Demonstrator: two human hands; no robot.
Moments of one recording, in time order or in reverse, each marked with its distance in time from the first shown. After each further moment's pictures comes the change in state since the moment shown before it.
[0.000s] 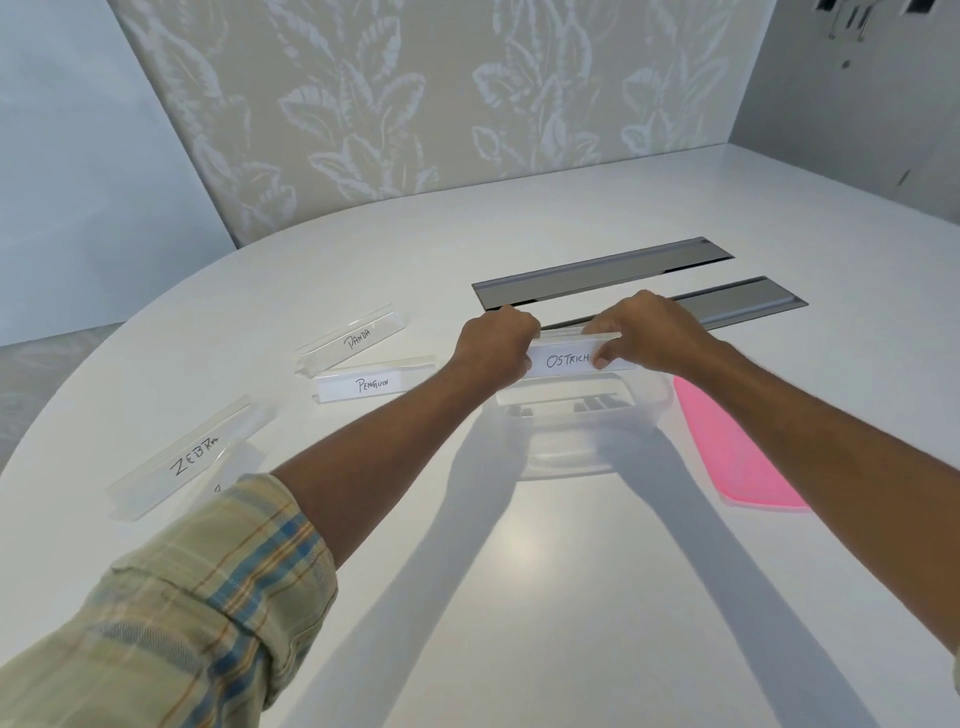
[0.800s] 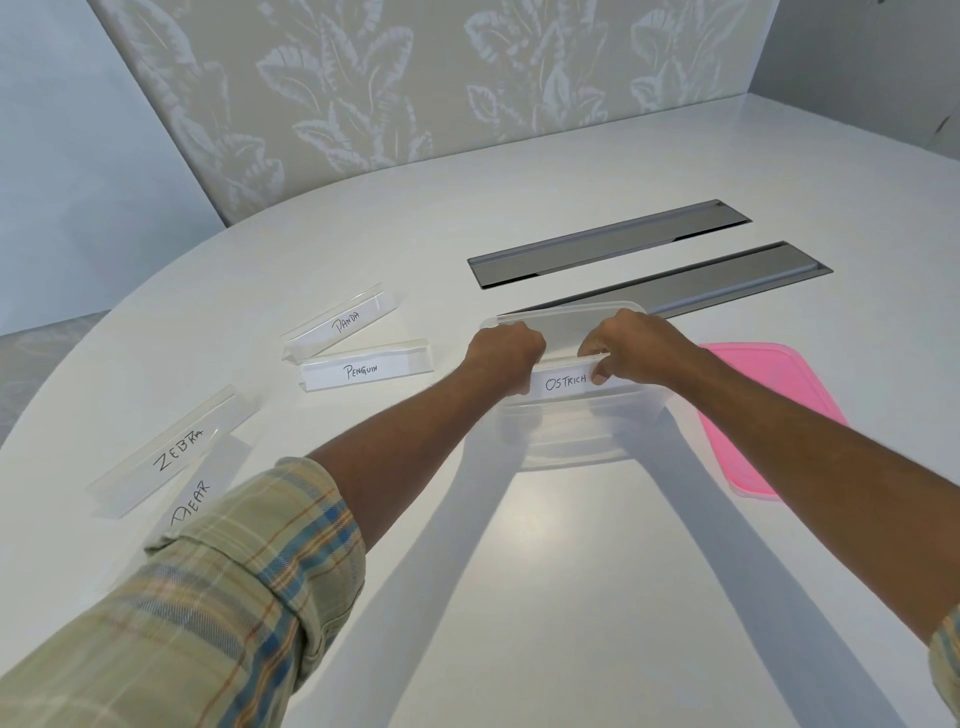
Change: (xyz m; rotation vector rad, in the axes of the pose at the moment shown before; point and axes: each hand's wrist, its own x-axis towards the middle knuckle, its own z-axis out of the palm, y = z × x) left_hand 0.018 0.015 0.047 0.184 -0.240 0.045; right_hand 0.015 0.019 0.060 -0.111 -0.179 -0.080
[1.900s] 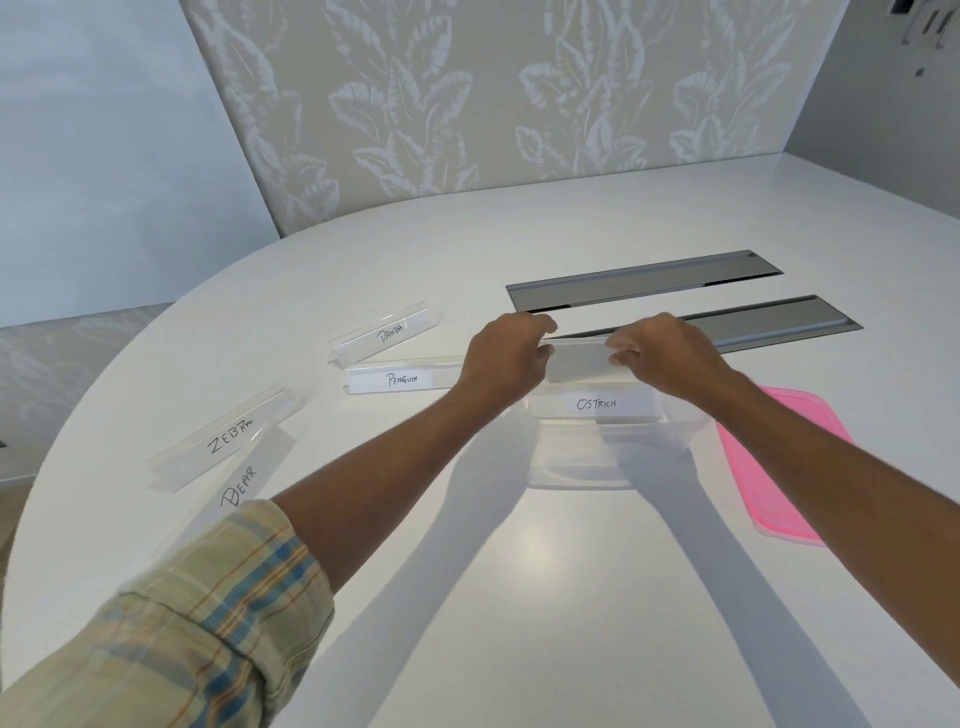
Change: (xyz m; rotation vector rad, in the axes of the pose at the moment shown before) left_hand -0.044 -0.038 -0.017 -0.453 0.515 -0.102; right_hand -0.016 -0.029 -0.040 -0.012 0.276 -0.020
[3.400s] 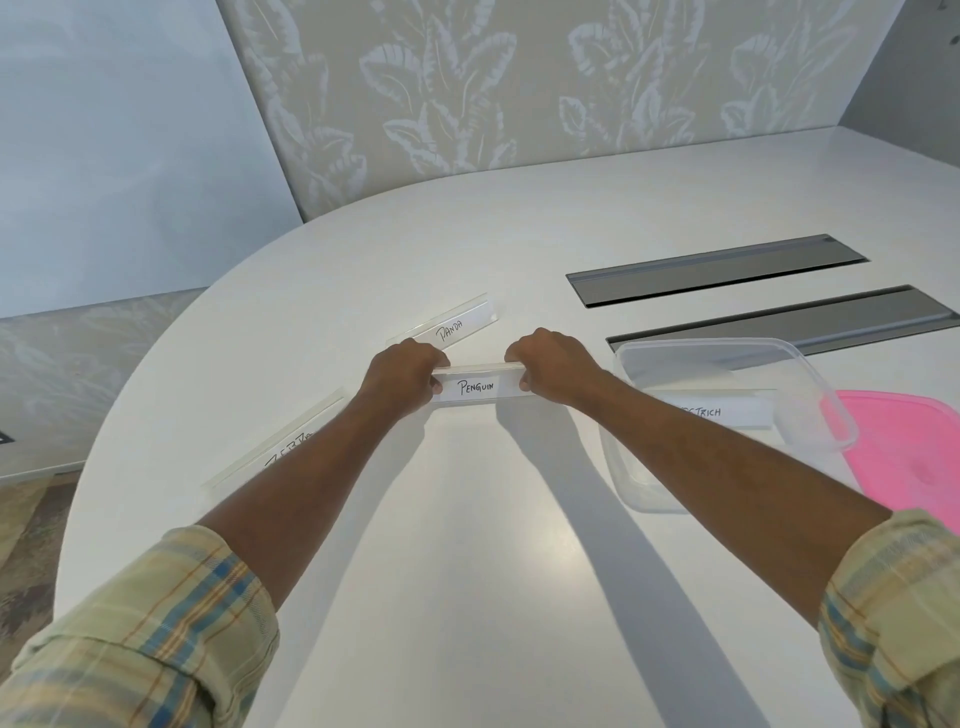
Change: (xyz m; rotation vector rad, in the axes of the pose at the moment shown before) left_hand -0.033 -0.250 -0.048 0.275 -0.364 -0.190; right_hand 0.118 -0.215 0.099 -0.021 -0.226 -0.148
